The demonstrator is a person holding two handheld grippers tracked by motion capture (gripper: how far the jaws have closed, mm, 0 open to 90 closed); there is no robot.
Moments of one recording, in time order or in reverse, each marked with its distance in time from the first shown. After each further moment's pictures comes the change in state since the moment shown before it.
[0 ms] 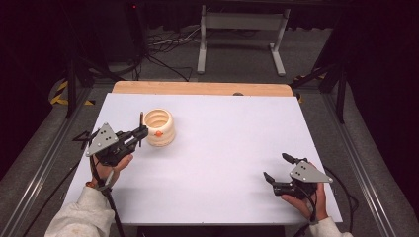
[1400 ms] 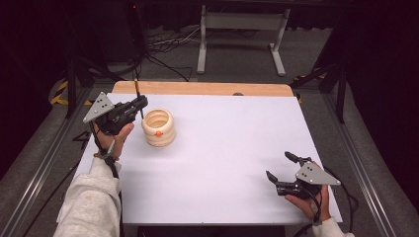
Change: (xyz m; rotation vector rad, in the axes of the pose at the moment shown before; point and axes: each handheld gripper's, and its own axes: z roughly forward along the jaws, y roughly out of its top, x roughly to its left) left arm 0.054 0.030 0.039 -0.121 0.026 -0.094; right arm -0.003 0.005 -0.011 -0.076 0.005 -0.002
